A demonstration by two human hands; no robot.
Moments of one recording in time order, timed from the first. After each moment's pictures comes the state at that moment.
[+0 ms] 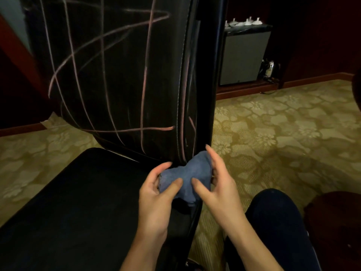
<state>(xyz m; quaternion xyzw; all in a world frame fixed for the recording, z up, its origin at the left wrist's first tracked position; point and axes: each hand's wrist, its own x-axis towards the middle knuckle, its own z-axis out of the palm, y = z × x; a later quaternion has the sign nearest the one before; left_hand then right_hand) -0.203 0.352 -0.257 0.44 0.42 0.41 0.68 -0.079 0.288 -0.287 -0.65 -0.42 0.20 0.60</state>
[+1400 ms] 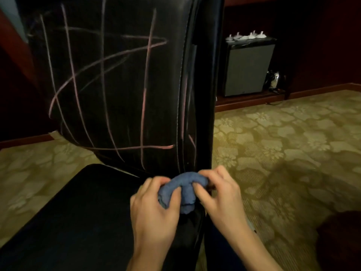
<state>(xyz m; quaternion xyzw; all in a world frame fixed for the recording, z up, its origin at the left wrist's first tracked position) -0.206 0.373 -0.242 0.76 0.45 0.40 0.26 -0.061 0.320 -0.275 -0.69 -0.50 0.03 0.53</state>
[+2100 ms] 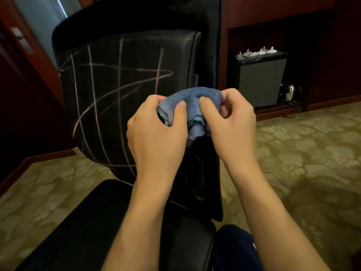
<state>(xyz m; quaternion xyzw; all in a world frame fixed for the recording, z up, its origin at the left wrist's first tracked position) -0.146 0.413 -0.092 0.72 0.40 0.54 0.17 -0.028 0.384 -0.117 -0.57 -0.41 -0.01 0.71</state>
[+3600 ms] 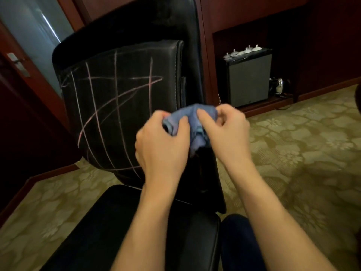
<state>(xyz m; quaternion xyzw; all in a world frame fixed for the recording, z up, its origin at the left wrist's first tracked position) -0.149 0.394 -0.104 0.73 0.43 0.50 0.16 -0.031 0.363 -0.138 -0.64 -0.36 -0.01 0.68</state>
